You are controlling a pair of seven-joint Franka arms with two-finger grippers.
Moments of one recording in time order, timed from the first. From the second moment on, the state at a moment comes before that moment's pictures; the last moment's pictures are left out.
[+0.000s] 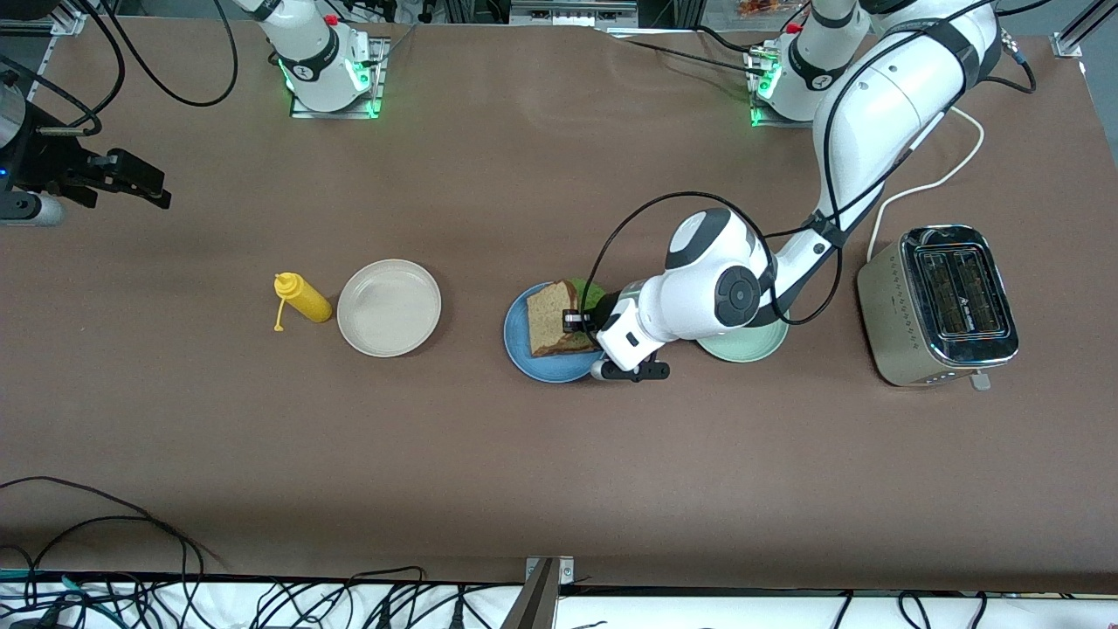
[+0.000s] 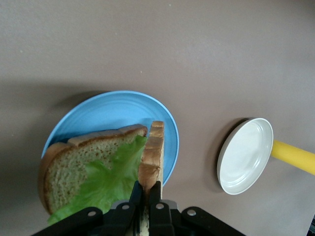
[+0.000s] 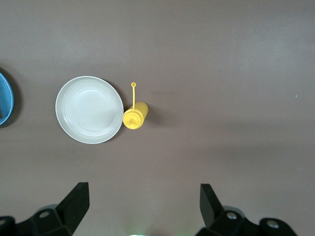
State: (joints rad) left arm 0.03 0.91 -0.79 -1.42 0.01 2.31 -0.58; right arm 0.03 -0.03 -0.03 -1.66 0.01 1.57 0.01
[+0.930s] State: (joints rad) left arm 0.03 0.90 -0.78 -1.42 0.01 2.15 -0.57; right arm 0.01 -0.02 -0.06 -1.66 -0.01 1.57 0.01
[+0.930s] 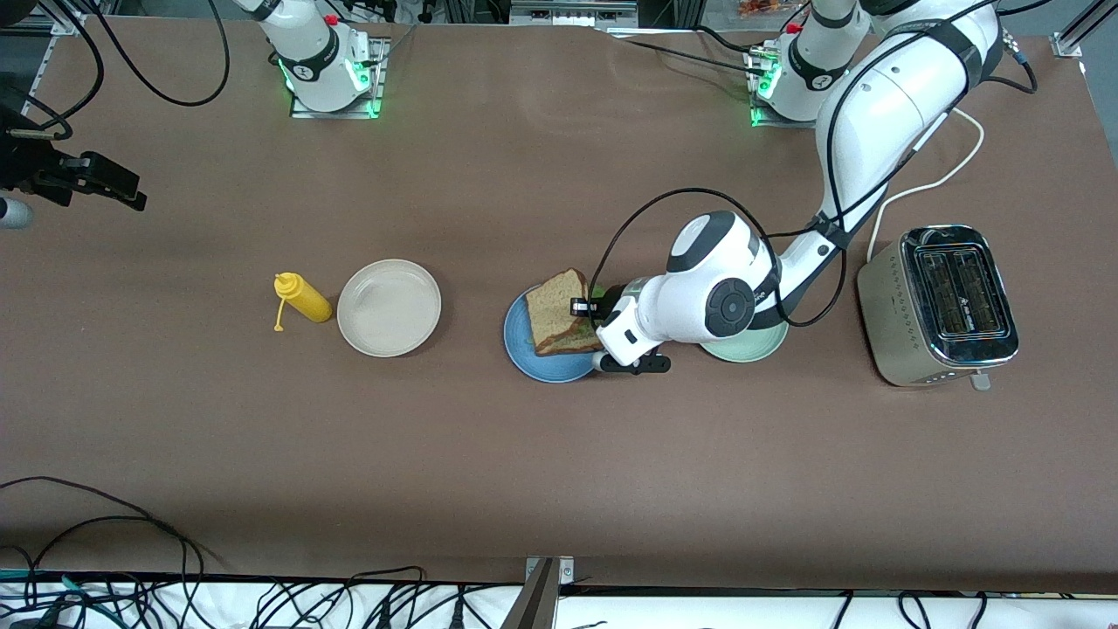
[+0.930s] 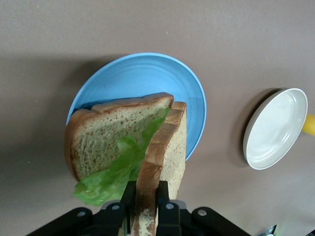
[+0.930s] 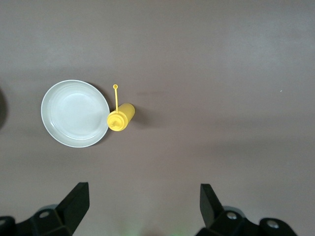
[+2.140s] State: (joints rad) left arm 0.02 0.87 -0.78 -1.40 0.18 2.15 -0.59; right arm 0.01 -0.02 -0.07 -1.64 -0.02 1.59 0.01
